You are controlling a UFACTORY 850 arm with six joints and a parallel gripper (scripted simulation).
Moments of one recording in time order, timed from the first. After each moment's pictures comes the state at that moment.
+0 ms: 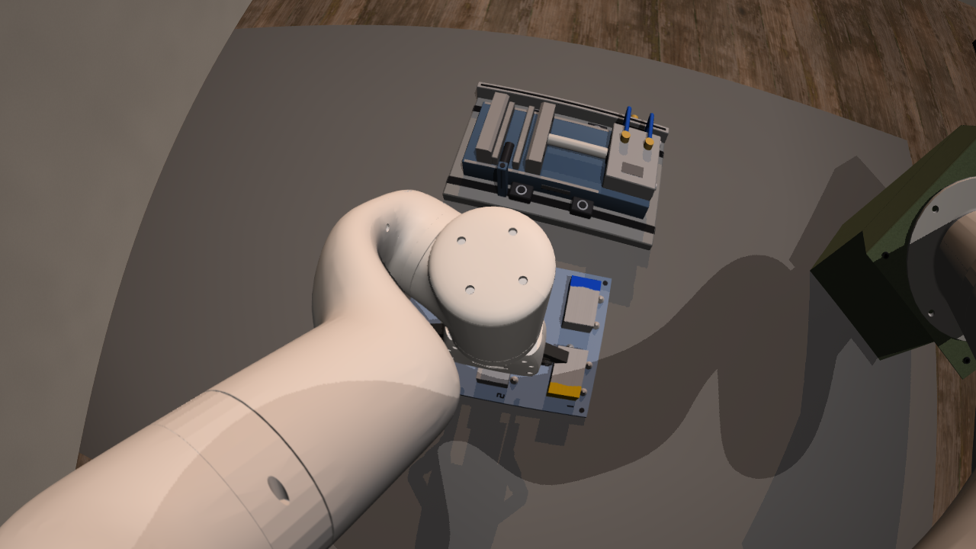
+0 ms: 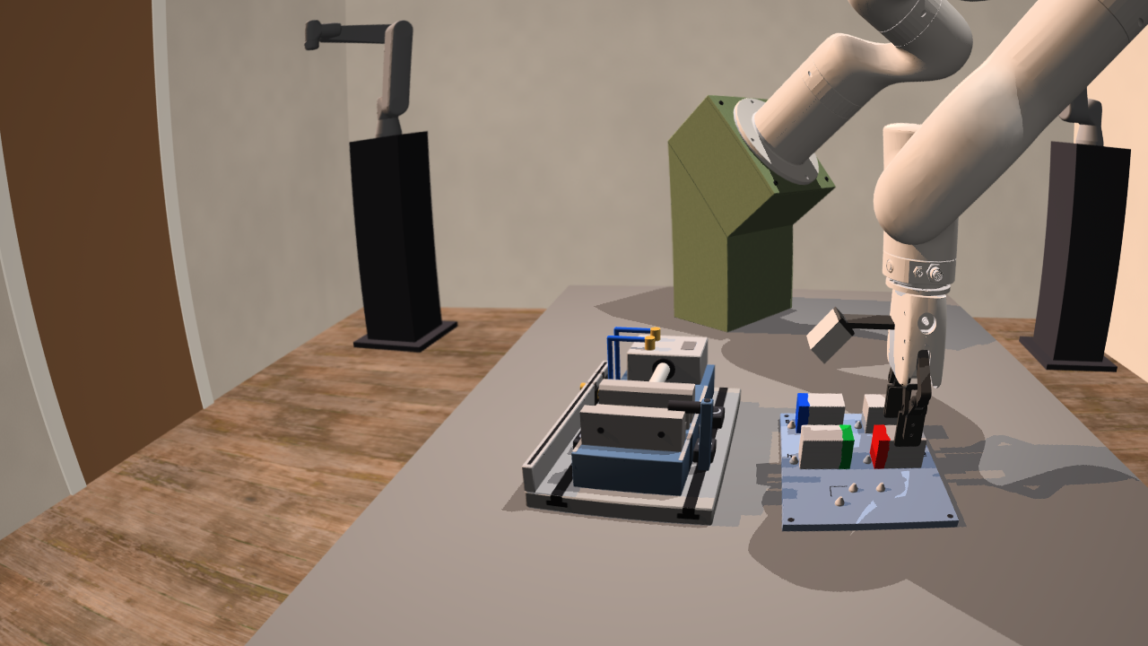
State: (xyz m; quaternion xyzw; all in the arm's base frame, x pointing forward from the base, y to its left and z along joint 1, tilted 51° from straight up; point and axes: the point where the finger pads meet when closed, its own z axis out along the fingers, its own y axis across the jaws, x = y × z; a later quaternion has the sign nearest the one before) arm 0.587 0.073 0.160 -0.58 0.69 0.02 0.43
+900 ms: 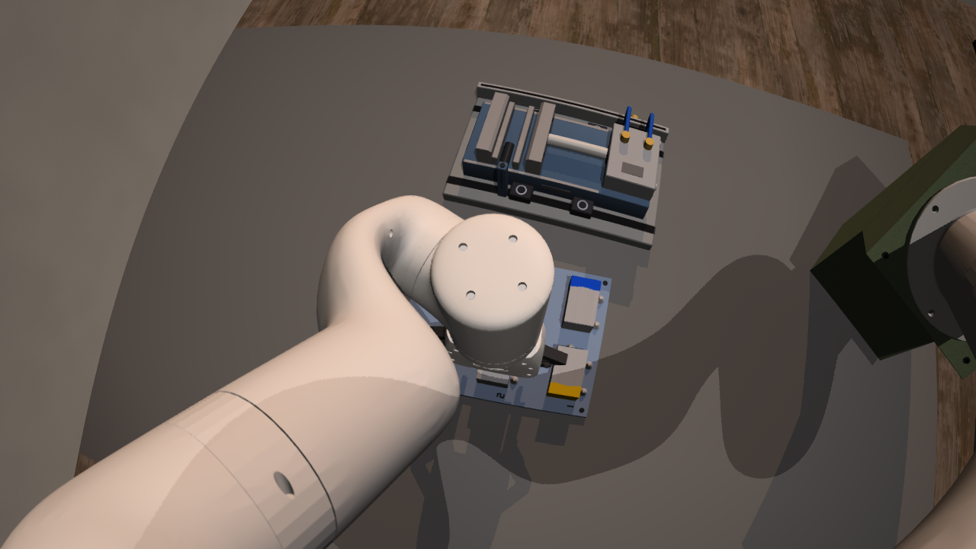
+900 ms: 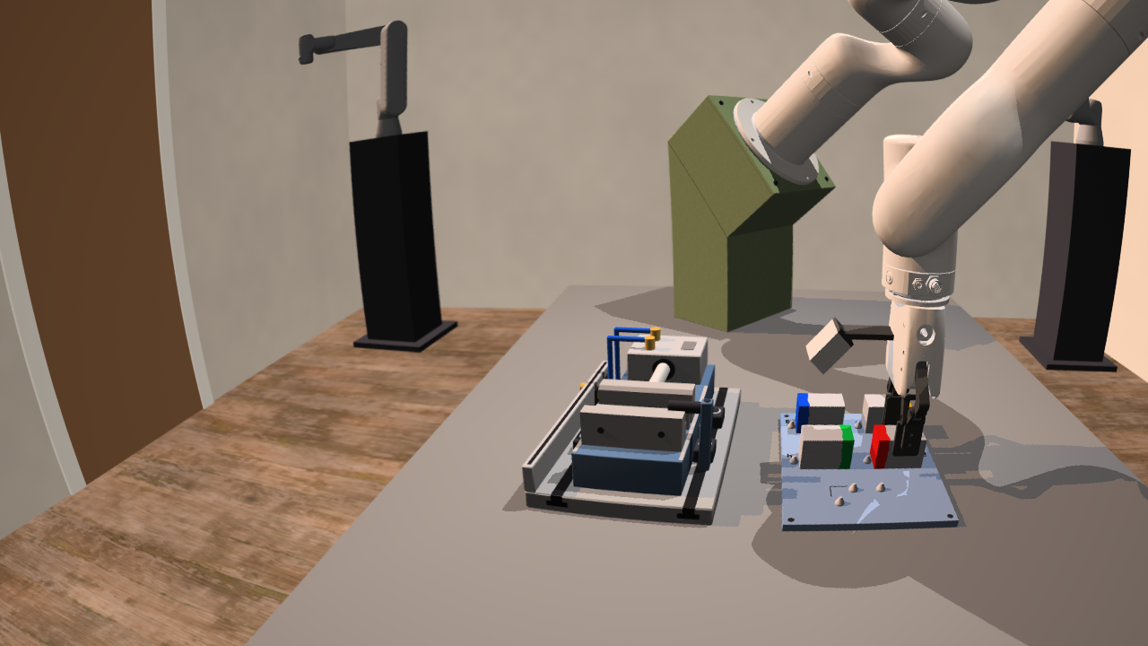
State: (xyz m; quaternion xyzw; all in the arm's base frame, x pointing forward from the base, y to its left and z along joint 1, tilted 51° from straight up) arm 0.594 0.079 0.153 -0.58 0.69 0.02 0.43
